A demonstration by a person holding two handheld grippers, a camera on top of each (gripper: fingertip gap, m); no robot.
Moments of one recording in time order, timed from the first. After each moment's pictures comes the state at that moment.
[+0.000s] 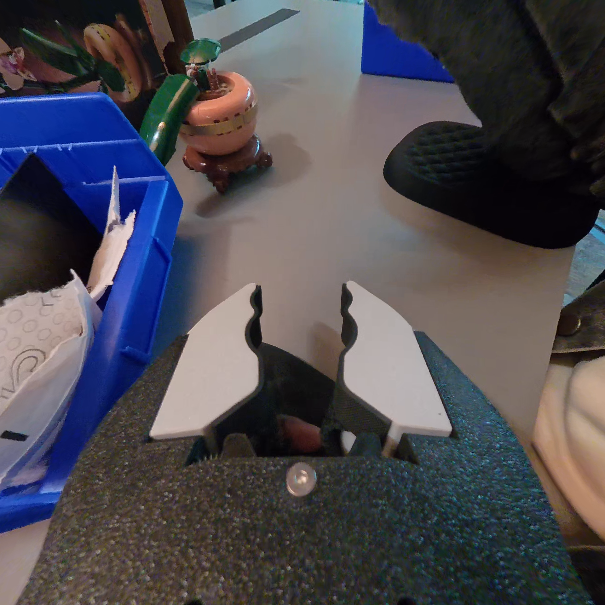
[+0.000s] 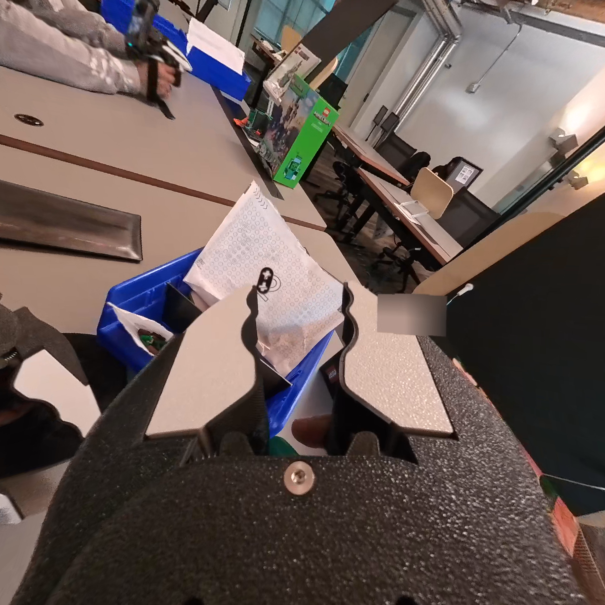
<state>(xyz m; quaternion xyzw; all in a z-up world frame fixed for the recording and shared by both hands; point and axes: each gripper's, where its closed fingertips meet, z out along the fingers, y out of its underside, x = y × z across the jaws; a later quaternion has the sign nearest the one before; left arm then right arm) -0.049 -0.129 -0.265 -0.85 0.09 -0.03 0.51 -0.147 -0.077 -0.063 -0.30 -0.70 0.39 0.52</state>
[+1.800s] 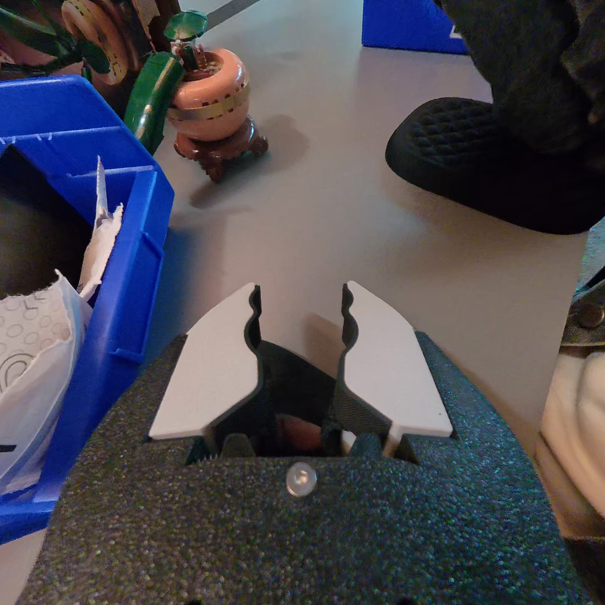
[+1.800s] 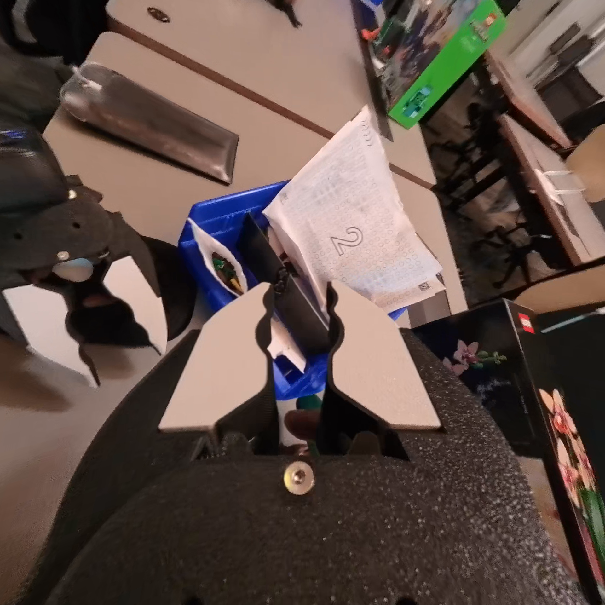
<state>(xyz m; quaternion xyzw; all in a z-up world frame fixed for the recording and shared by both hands) -0.046 -0.129 -0.272 -0.86 0.10 -0.03 0.49 -0.135 -0.091 -0.116 -0.24 -0.83 0.35 0.37</state>
